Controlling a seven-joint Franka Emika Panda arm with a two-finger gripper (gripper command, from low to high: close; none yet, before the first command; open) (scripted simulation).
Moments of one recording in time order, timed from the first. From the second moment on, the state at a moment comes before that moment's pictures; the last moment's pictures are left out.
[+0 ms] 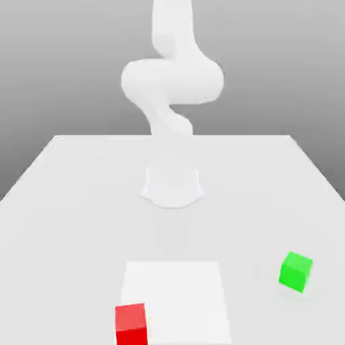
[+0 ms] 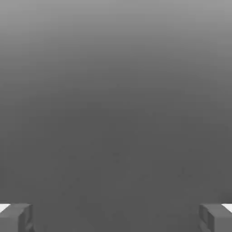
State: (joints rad) arm 0.01 -0.71 -0.02 -2.31 0.01 2.33 0.76
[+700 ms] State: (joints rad) arm 0.05 0.06 -0.15 -2.40 0.11 2.60 0.46
